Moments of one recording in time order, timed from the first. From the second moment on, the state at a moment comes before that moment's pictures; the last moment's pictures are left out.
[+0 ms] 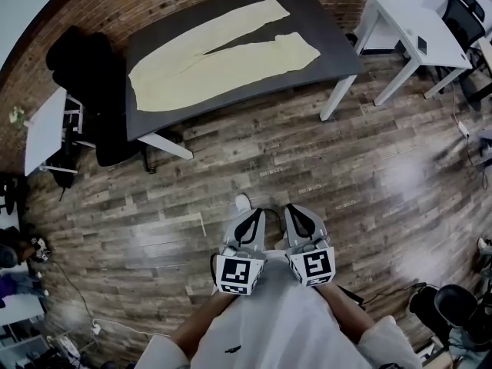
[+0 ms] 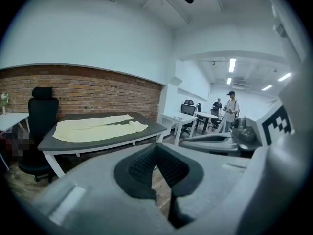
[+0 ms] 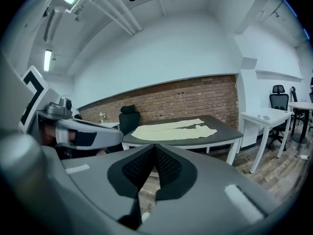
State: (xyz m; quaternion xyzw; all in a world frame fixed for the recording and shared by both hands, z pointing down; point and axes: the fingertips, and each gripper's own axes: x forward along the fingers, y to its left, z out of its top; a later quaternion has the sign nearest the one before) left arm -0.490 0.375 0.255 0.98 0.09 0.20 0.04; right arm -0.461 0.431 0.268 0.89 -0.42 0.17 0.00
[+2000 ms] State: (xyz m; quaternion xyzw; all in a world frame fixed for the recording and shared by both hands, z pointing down) left arm 0.017 0.073 0.256 0.97 -0.03 0.24 0.08; right arm 0.087 0.166 0.262 0.83 -0.51 0.21 0.02
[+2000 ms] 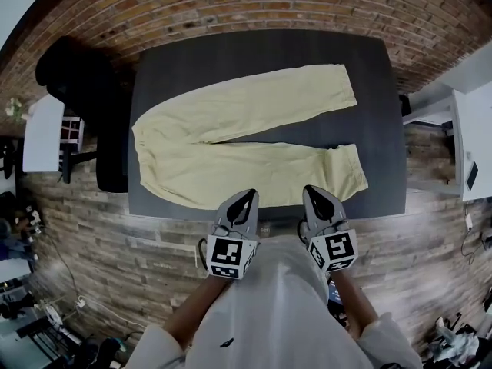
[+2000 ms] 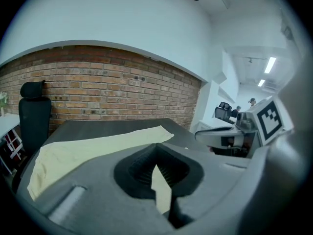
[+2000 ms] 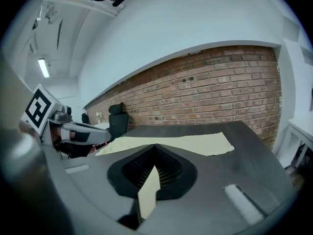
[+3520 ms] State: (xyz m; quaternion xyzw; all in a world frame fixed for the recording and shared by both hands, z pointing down) left arm 0.252 -0.040 0.296 0.95 0.04 0.30 -0.06; right arm 0.350 0.104 0.292 0.76 -0.57 0.19 0.25
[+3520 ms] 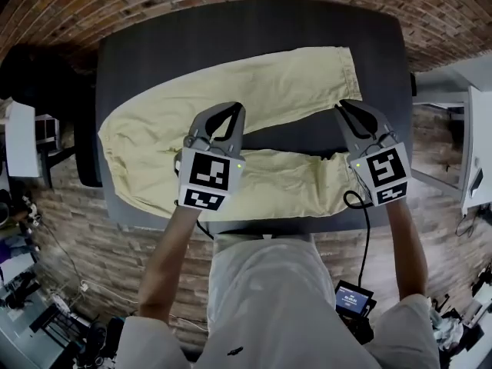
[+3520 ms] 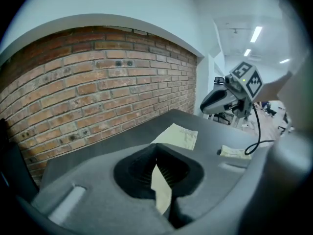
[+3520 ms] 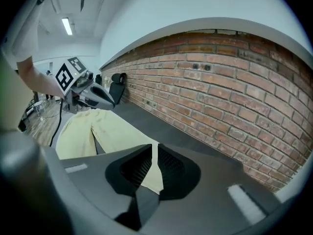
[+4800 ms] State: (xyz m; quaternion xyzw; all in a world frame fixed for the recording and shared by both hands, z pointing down) left arm 0.368 -0.137 0.479 0.88 0.19 0.41 -0.17; right arm 0.513 0.047 0.457 0.64 -0.58 0.23 0.45
